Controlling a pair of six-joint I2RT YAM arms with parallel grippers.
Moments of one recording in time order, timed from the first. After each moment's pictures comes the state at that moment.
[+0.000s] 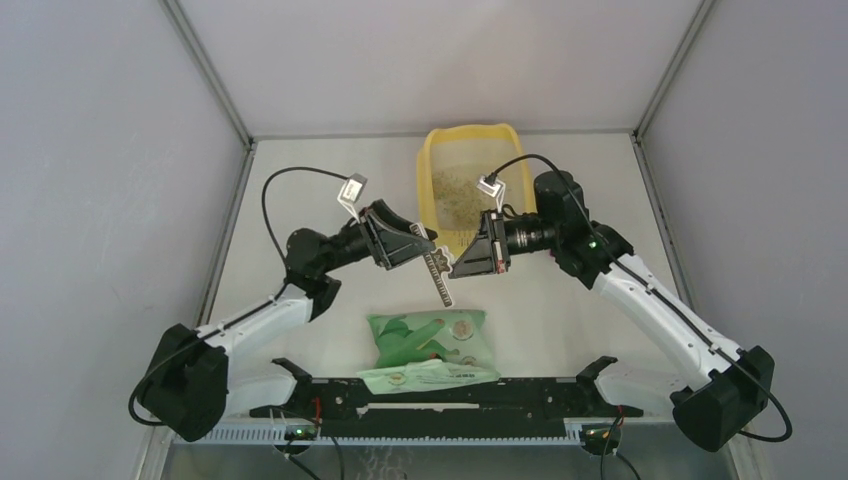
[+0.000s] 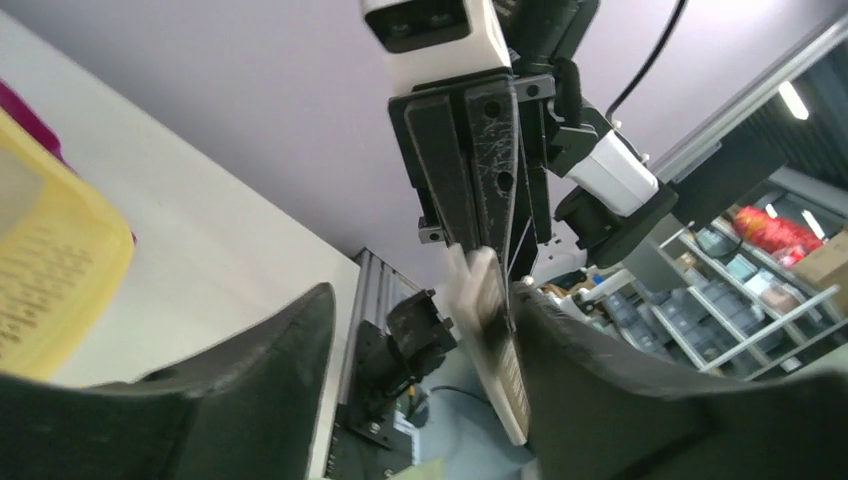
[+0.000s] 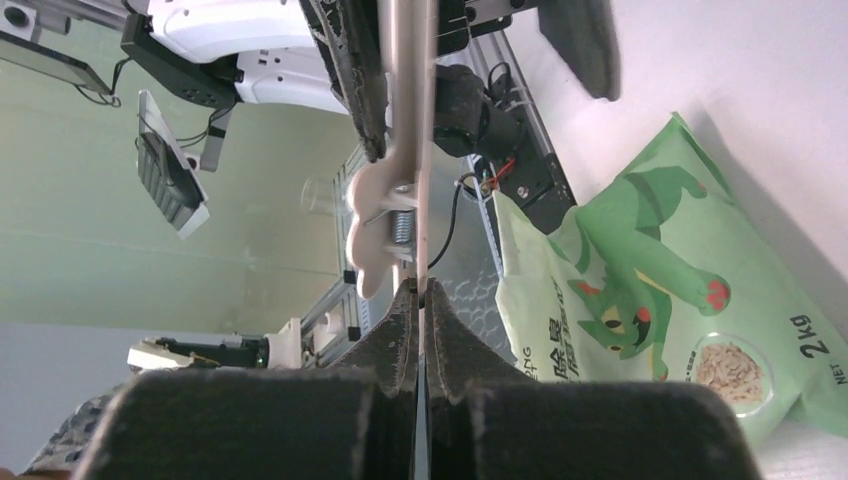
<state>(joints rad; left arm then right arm) -0.54 1.16 0.57 0.99 0.76 -1.06 0.56 1.13 1.07 -0.38 -1.01 0.63</state>
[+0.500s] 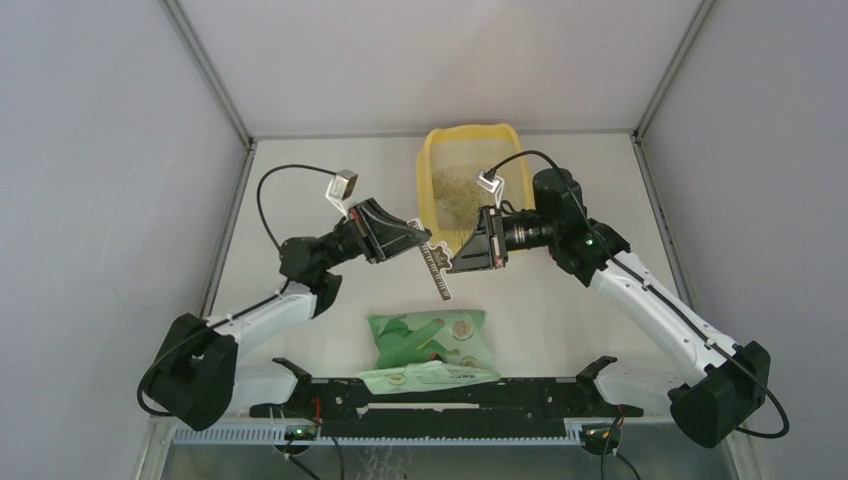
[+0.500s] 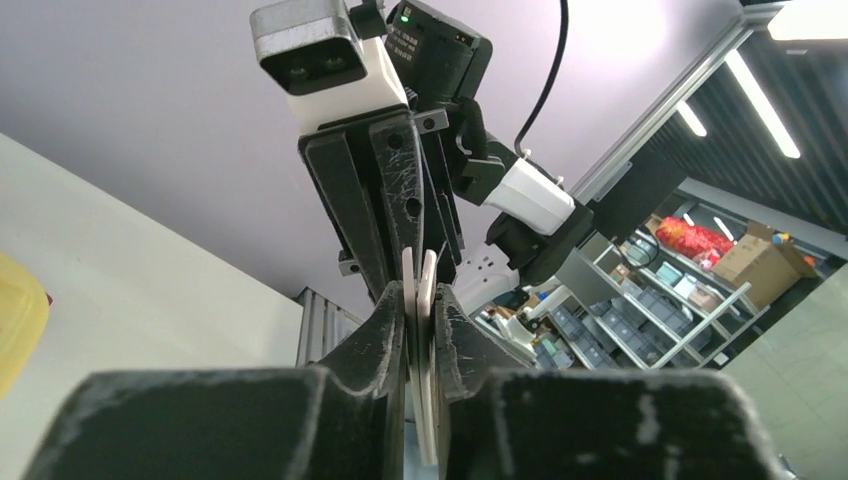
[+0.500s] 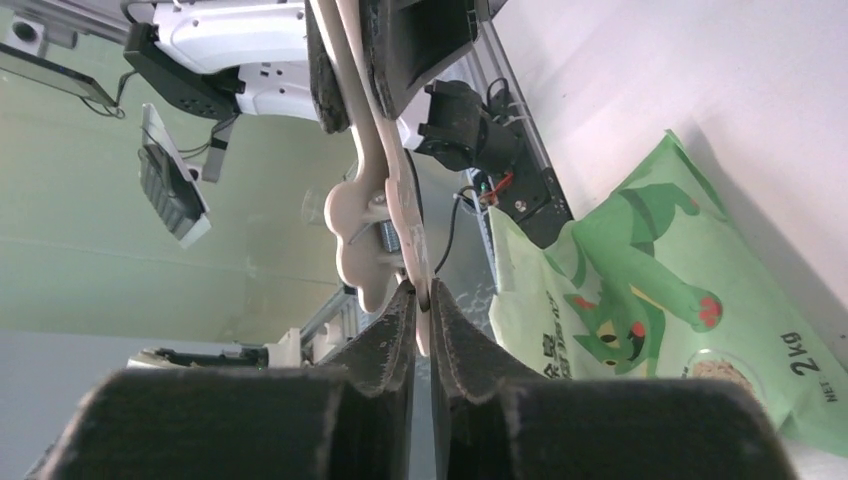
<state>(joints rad) -0.51 1.23 0.56 1.32 0.77 -1.29 0.56 1.15 1.07 -0.32 -1.00 0.66</state>
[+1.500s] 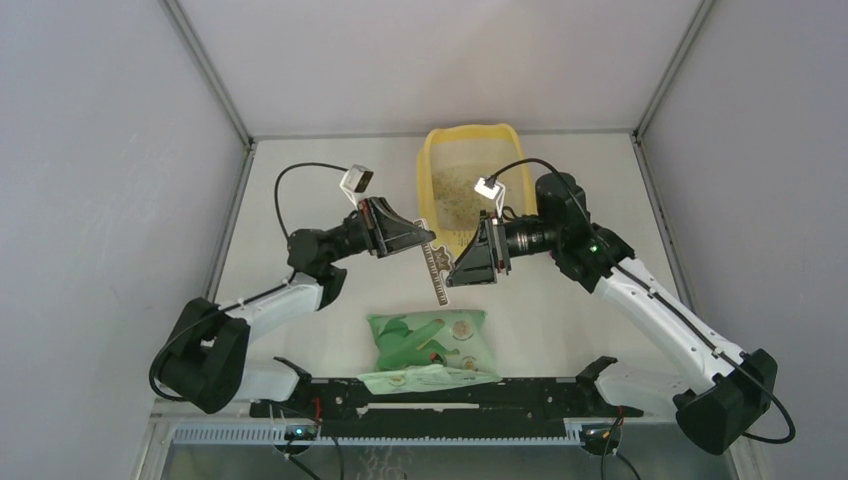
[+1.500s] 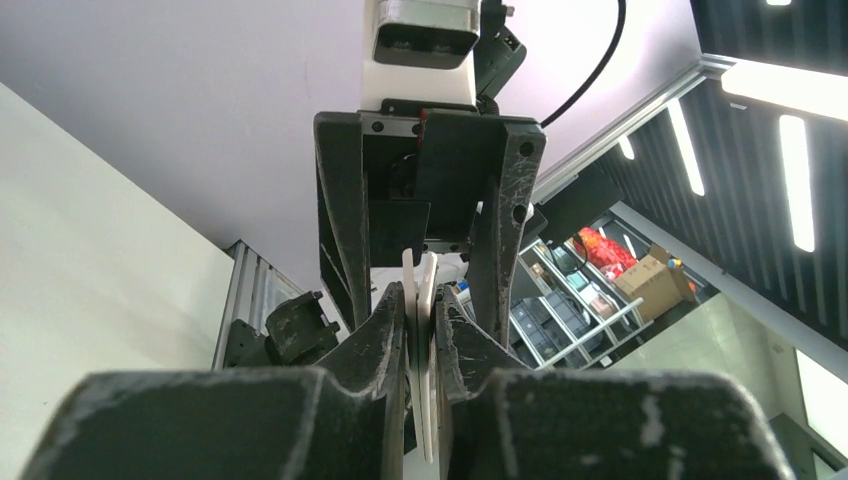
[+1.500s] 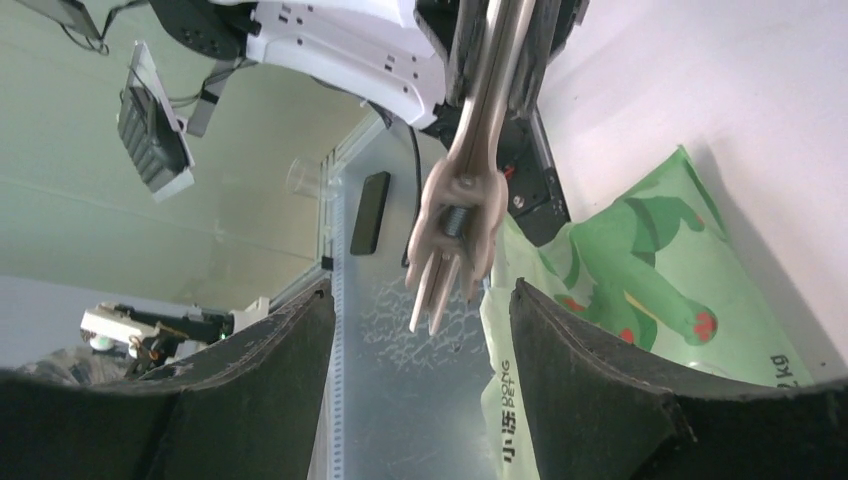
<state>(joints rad) -0.50 1.32 0.60 1.35 0.85 -1.52 0.58 1.11 1.06 -0.33 -1.05 0.55</state>
